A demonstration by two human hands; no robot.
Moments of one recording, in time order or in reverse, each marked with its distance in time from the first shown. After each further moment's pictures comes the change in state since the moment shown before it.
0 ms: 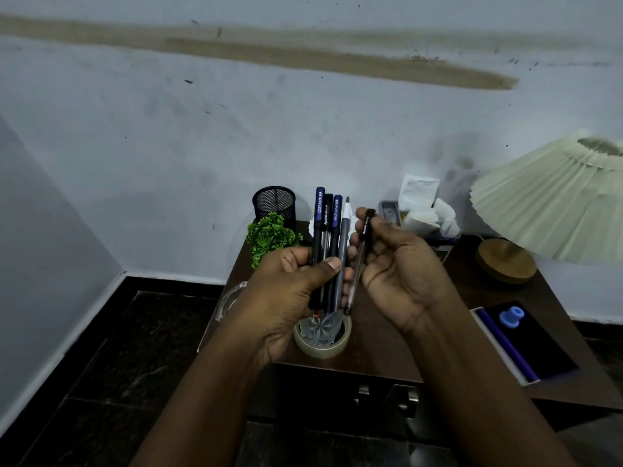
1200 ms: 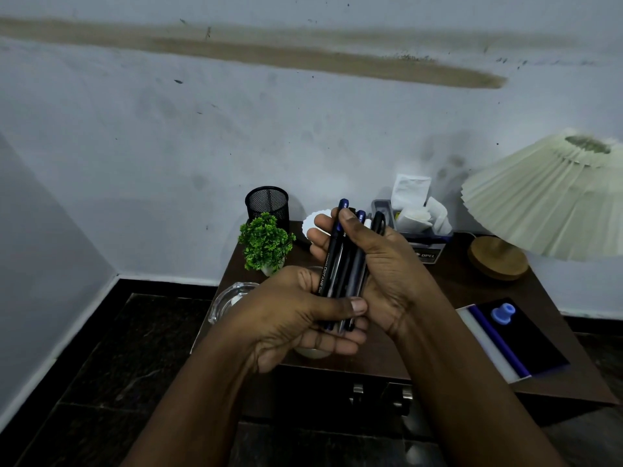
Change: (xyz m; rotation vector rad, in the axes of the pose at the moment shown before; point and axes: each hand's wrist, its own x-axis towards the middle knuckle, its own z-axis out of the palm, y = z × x) left_hand -0.017 0.012 0.009 0.192 -0.237 -0.292; right_hand -0.006 0.008 0.008 -0.077 -0.089 -0.018
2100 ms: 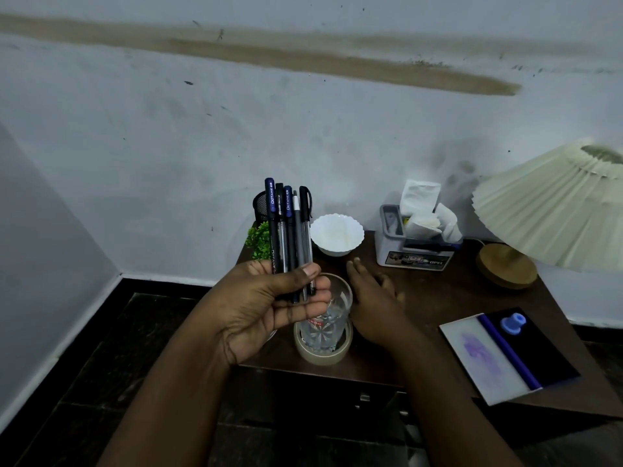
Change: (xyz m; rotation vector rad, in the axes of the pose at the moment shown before) left_hand 0.001 0.003 -0.042 -0.341 0.218 0.097; right_hand 0.052 0.062 -0.090 -1.832 0.001 0.113
